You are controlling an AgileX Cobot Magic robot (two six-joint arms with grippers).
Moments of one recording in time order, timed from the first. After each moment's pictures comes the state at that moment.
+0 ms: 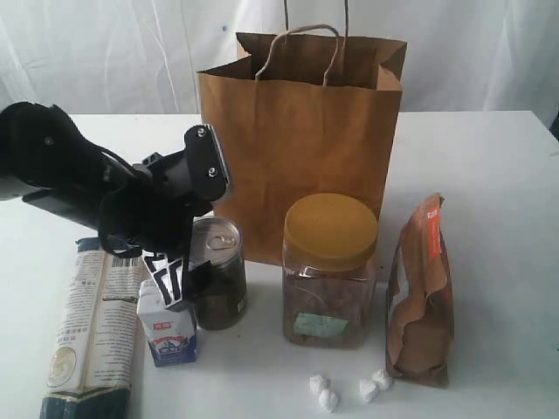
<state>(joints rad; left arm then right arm) -0.60 1.56 -0.94 -0.55 0.43 1.22 -0.04 0.00 0.00 0.01 0.32 -0.02</state>
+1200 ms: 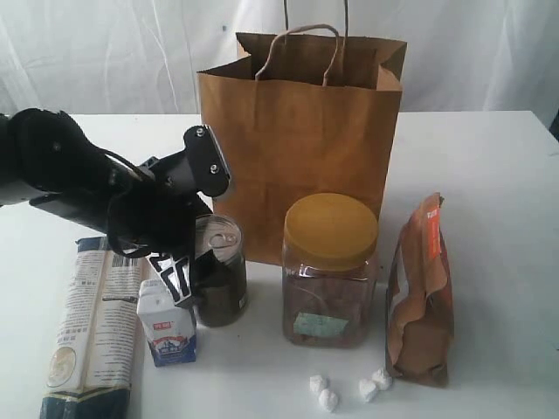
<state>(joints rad) -0.60 1.57 -0.94 -0.55 0.40 1.15 -0.04 0.00 0.00 0.01 0.32 -0.02</state>
